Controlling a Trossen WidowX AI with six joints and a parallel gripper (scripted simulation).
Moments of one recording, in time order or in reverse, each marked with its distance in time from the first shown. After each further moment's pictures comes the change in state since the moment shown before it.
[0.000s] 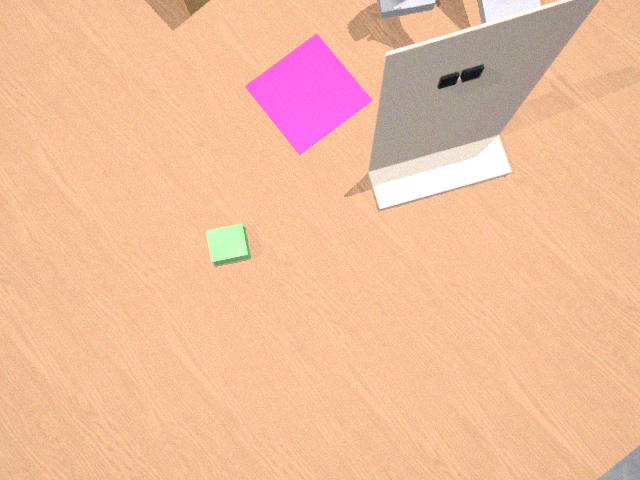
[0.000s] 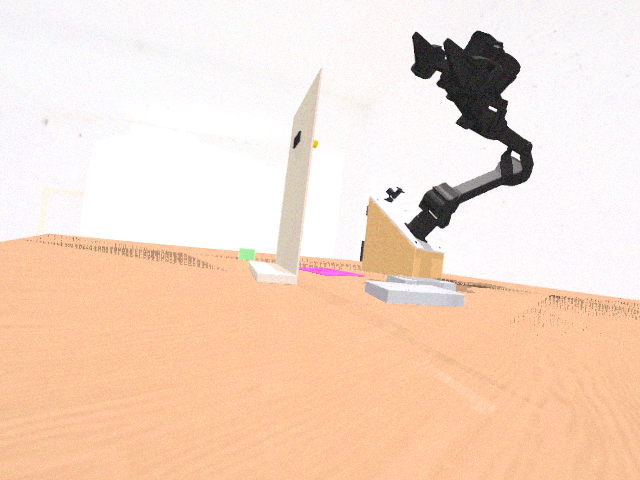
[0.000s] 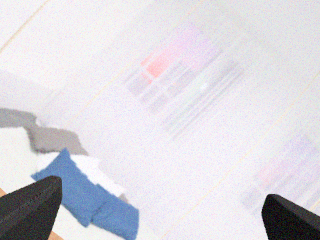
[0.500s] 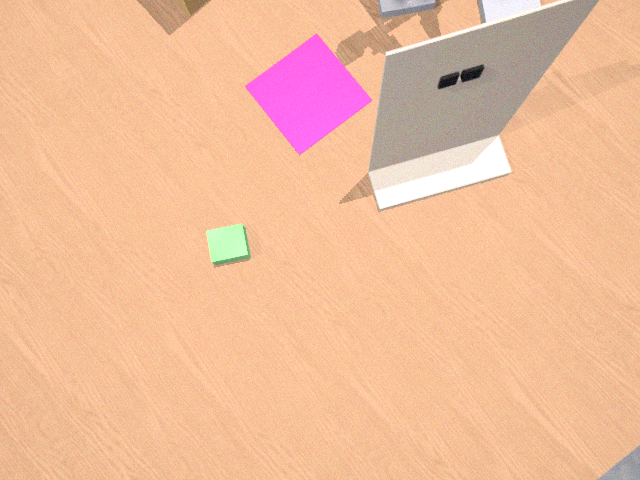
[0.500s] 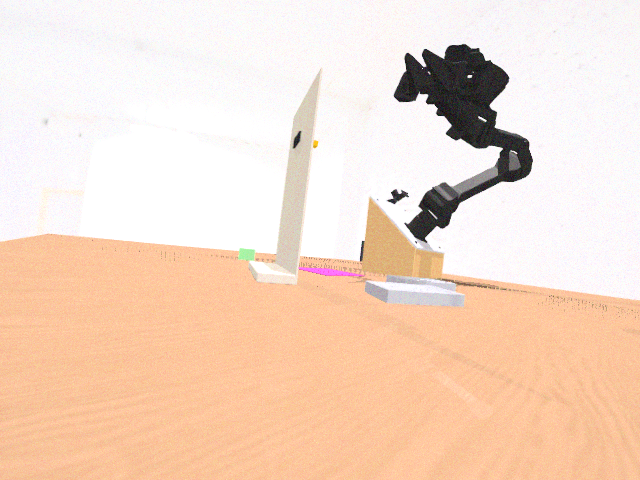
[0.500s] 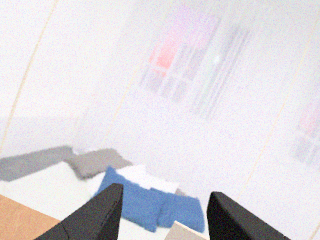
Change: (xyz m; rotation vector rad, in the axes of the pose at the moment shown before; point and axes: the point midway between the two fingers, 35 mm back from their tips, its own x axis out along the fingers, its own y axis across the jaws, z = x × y) arm 0.007 0.006 -0.035 0.379 0.022 0.006
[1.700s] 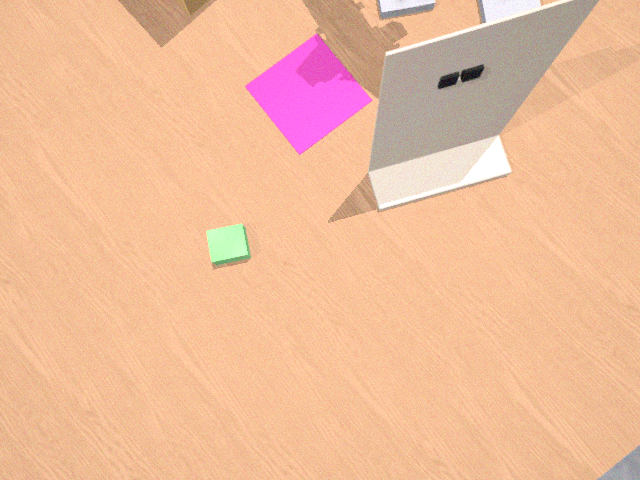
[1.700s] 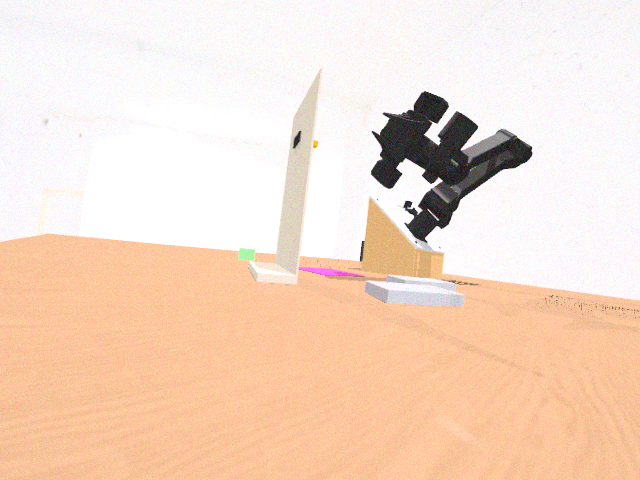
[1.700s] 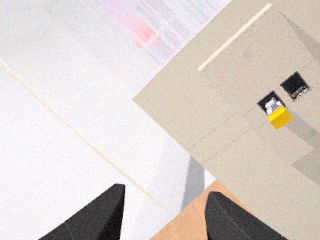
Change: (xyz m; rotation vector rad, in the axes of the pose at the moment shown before) arm -0.014 -0.026 -0.117 1.248 0.076 -0.074
